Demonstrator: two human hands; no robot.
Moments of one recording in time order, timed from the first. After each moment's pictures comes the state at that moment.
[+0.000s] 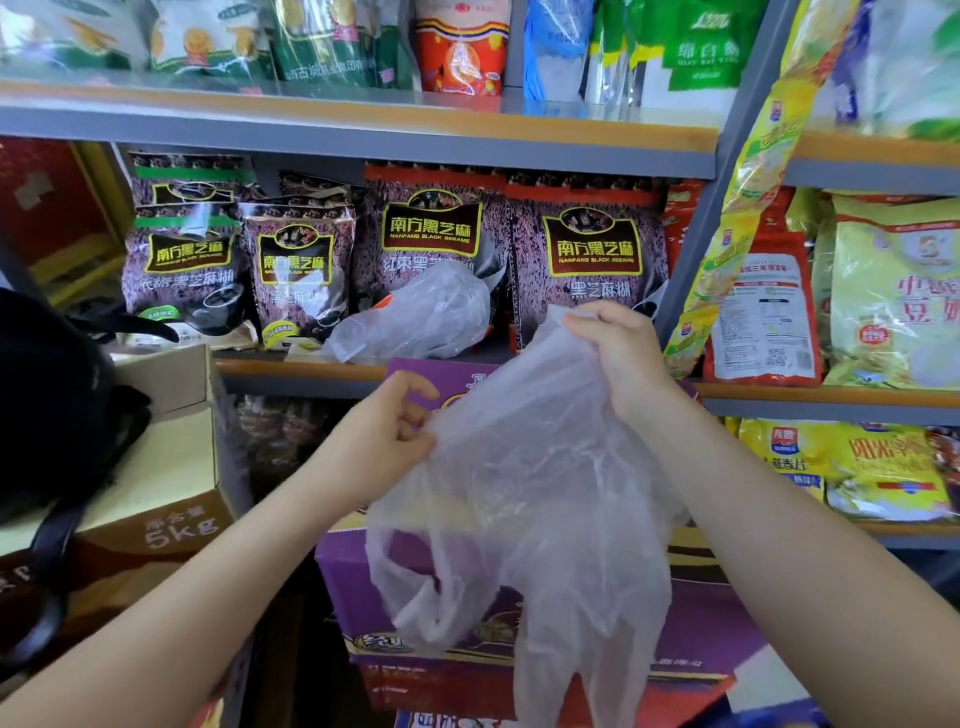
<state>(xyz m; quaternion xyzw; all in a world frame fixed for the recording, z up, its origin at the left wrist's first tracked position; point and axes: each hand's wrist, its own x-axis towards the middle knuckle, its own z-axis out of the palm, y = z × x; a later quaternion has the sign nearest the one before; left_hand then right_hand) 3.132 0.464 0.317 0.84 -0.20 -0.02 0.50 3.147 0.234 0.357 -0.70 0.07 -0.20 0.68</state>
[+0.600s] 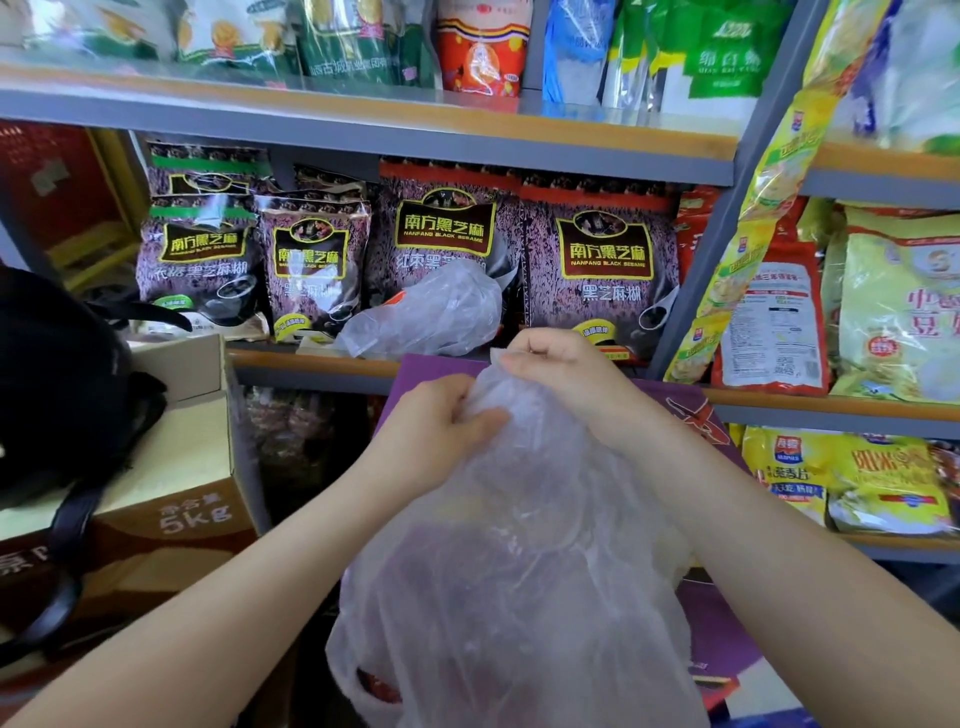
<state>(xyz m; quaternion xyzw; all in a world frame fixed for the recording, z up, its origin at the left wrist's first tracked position) 3.117 0.439 0.330 0.84 -0.20 0.02 0.50 3.127 0.281 0.363 -0.83 -0.11 -0.05 0.54</state>
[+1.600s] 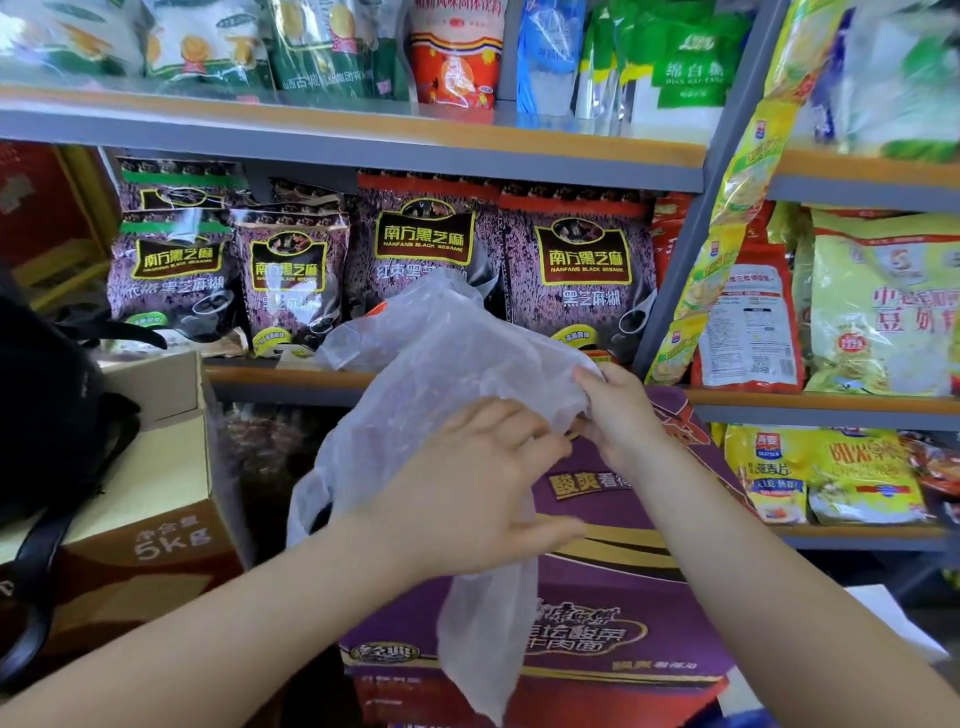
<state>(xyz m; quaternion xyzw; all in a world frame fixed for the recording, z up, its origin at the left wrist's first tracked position) 3.086 0.423 0.340 0.84 -0.50 0.19 0.13 3.136 0.235 0.321 -0.67 0.18 -0.12 0.71</state>
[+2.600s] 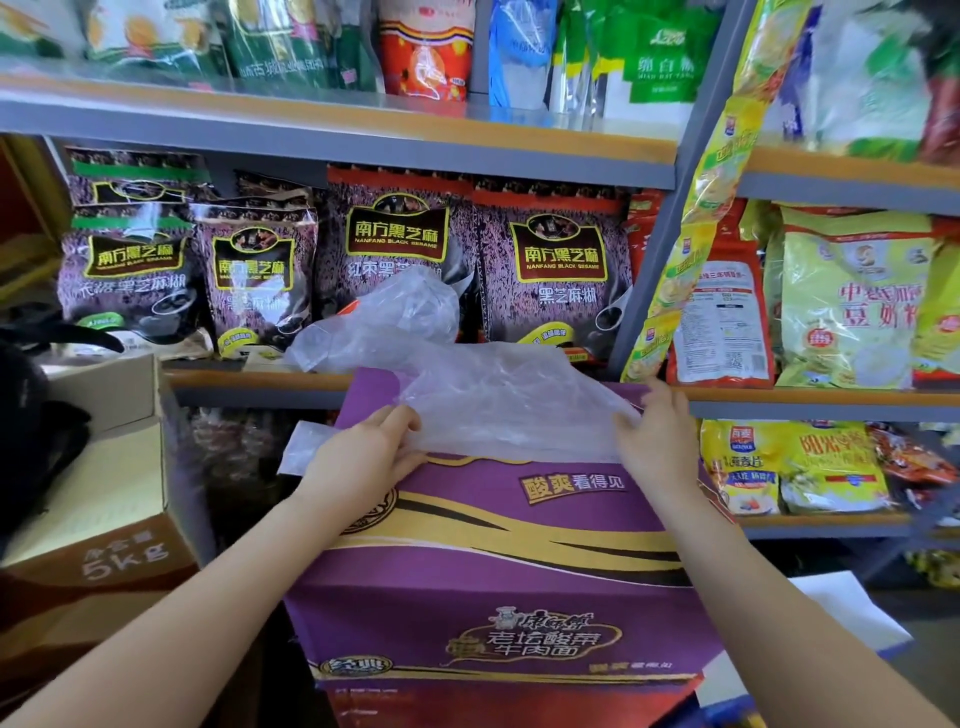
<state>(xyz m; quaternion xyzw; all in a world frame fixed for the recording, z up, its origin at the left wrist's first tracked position) 3.168 0.453 0.272 0.93 -0.28 0.11 0.21 3.109 0.172 0.287 -0.90 0.26 -0.25 0.24</state>
